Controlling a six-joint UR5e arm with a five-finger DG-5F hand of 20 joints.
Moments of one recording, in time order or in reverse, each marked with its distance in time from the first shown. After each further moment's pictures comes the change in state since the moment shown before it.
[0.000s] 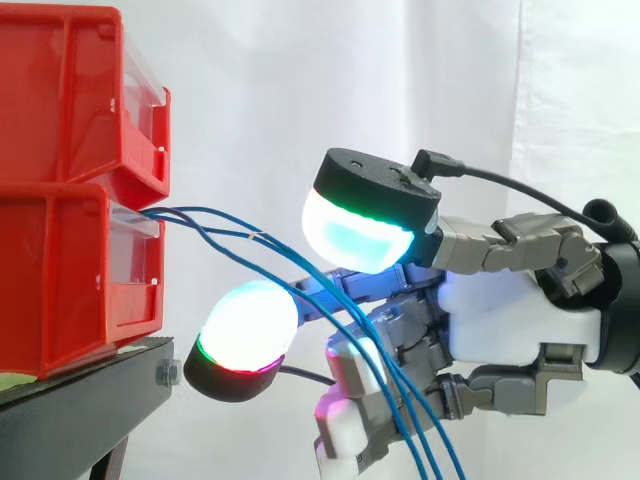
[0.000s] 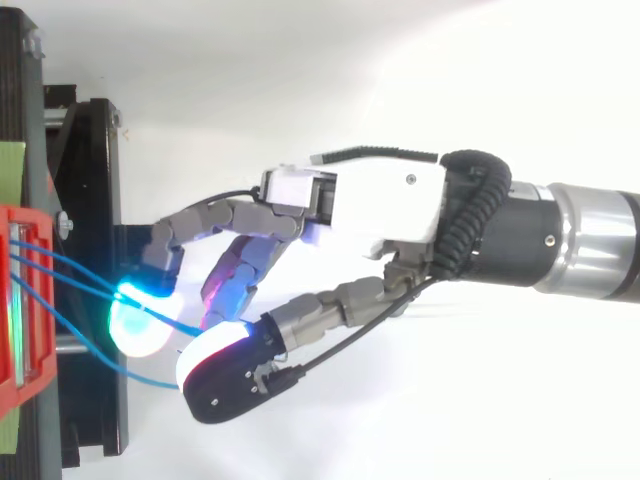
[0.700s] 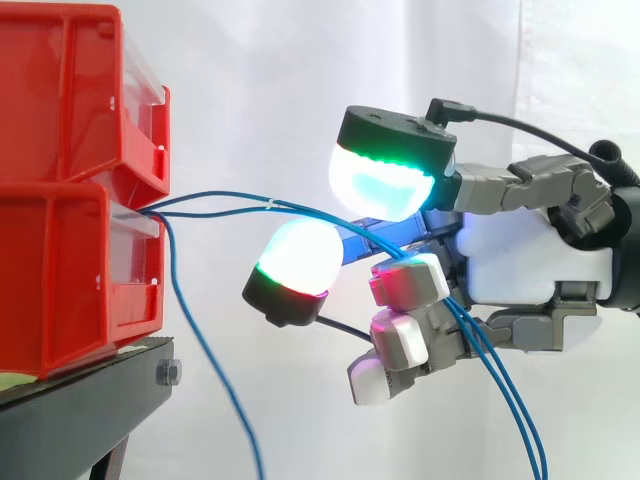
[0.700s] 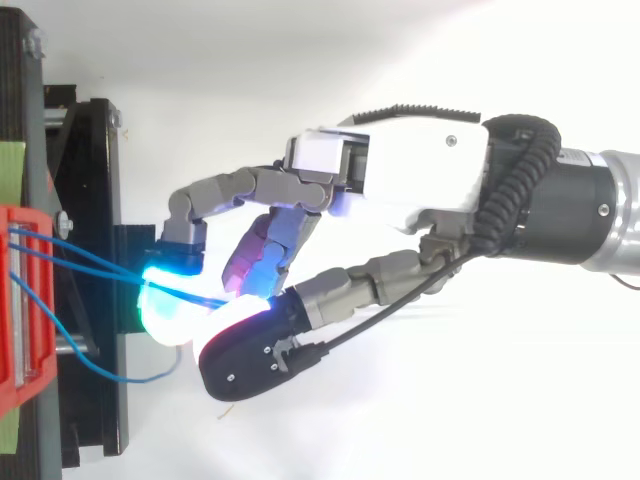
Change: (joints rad) arm -0.020 0.059 0.000 -0.086 -0.025 0.020
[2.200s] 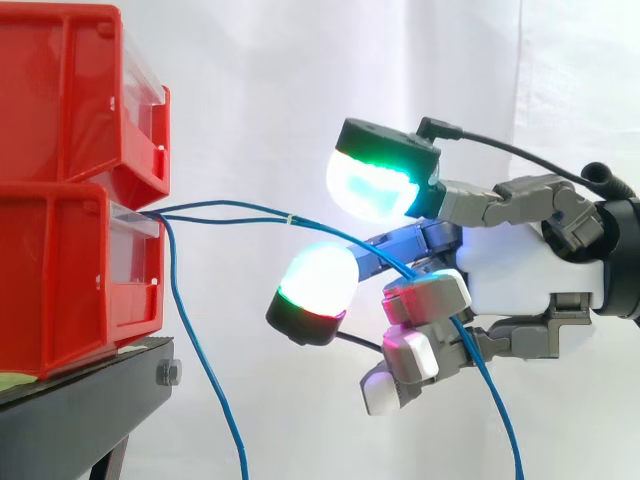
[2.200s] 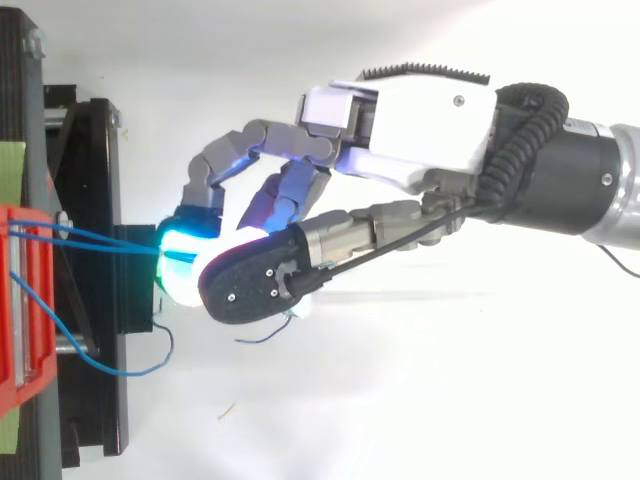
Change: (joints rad) arm -0.018 0.000 0.000 -0.029 0.041 -0.018
